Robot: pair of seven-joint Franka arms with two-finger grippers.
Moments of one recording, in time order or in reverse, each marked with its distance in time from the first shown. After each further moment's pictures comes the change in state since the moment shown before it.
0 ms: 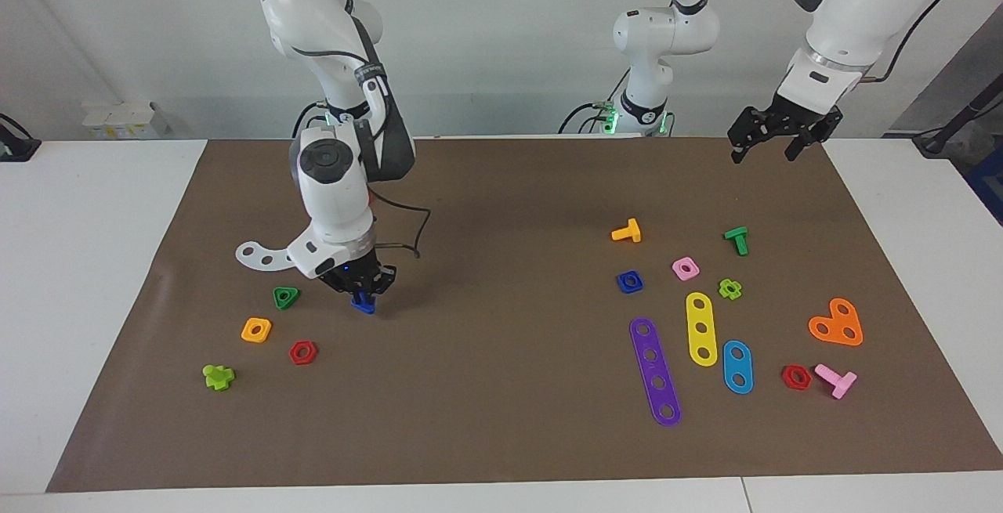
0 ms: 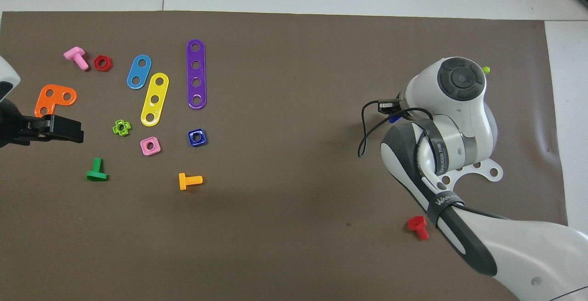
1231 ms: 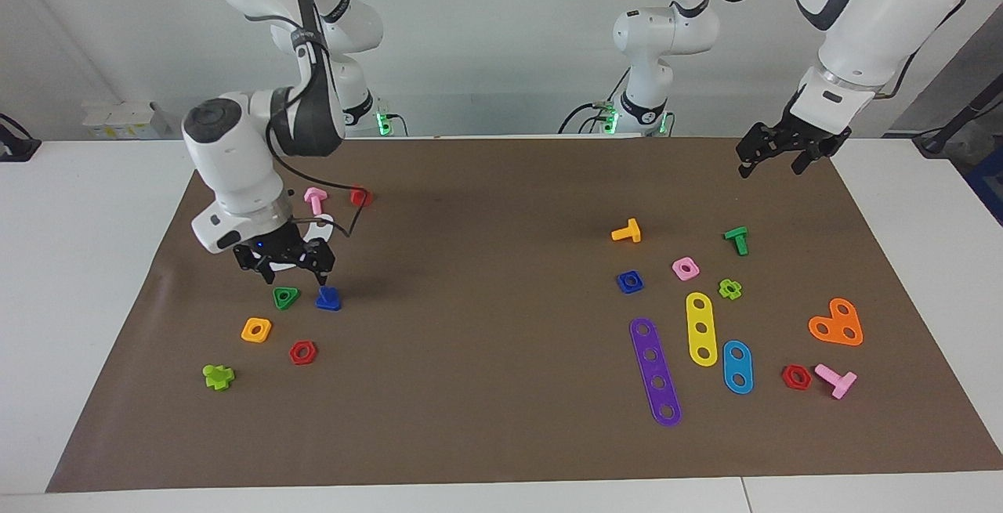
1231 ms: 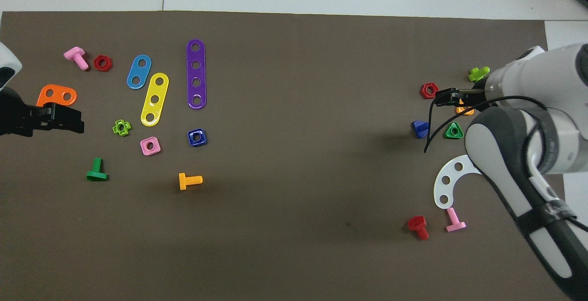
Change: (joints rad) left arm 0.002 0.066 0.006 0.027 0.019 -0.003 0.015; right arm -0.125 -0.190 -0.008 0.097 0.077 -0.242 -0.129
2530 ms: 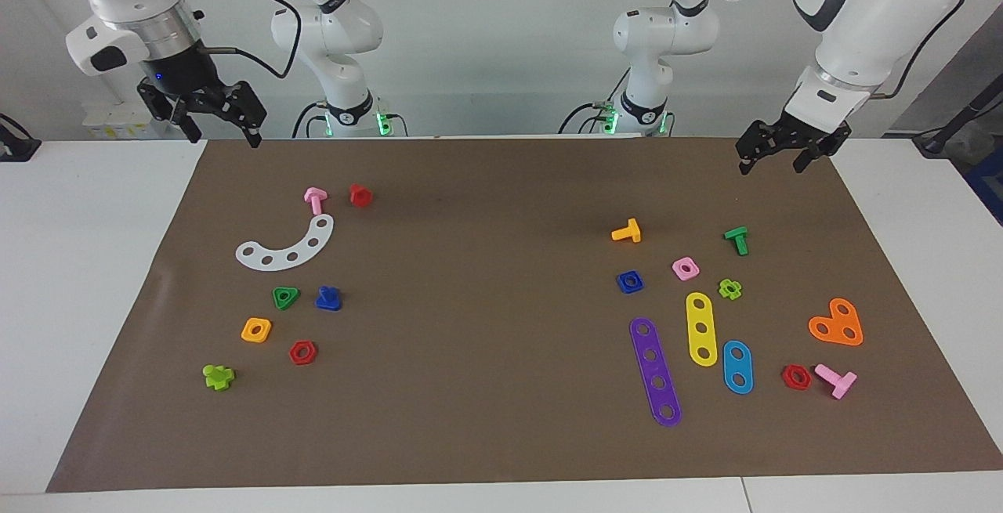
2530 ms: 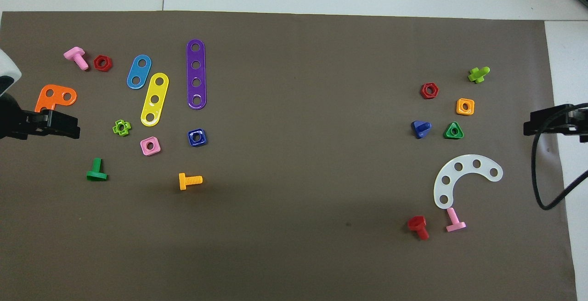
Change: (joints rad) left arm 0.002 -0.017 0.004 -0.019 0.026 0.002 0.038; right arm -0.049 -0.186 0.005 0.272 -0.010 -0.583 0.000
